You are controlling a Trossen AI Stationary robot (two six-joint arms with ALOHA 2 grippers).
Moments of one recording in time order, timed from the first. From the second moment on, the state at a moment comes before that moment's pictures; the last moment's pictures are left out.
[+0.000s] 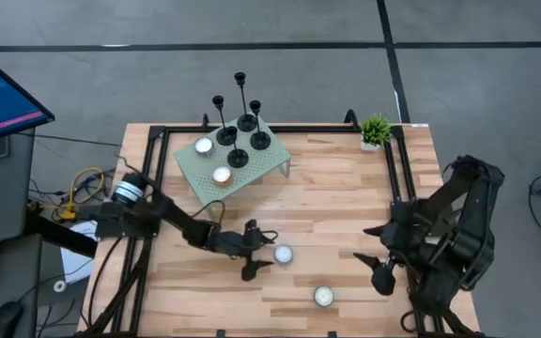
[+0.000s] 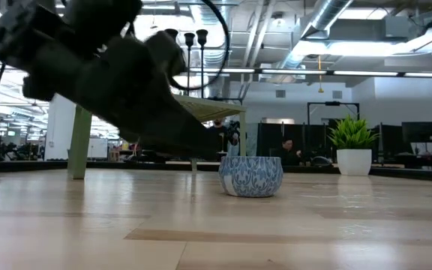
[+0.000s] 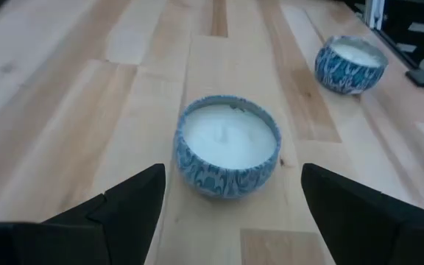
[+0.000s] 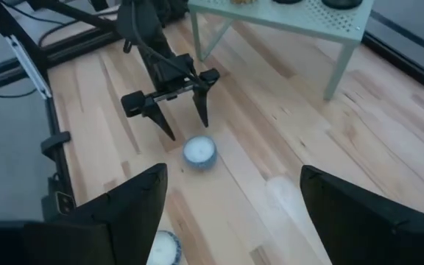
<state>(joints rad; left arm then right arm) -0.39 1.72 0.65 0.81 -0.27 -0.23 1.01 1.47 1.65 -1.53 0.90 1.44</state>
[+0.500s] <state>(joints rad) -0.34 1.80 0.73 0.84 -0.23 -0.16 1.04 1.55 1.65 -1.55 0.88 1.50</state>
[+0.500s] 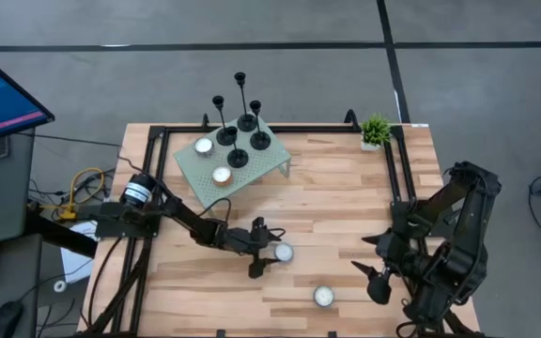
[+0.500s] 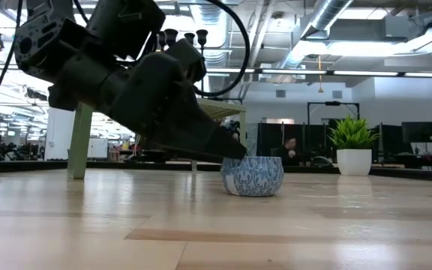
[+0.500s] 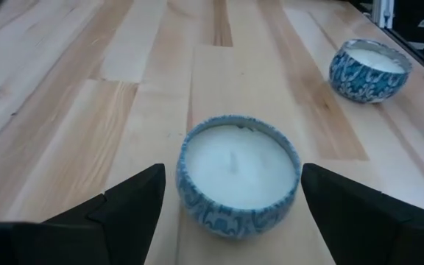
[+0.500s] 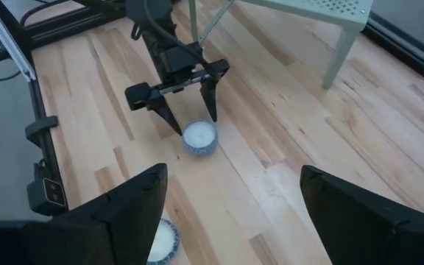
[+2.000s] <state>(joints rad) -0.31 1.94 0.85 0.84 -0.13 -0.09 1.04 1.55 1.65 -1.54 0.89 1.52</state>
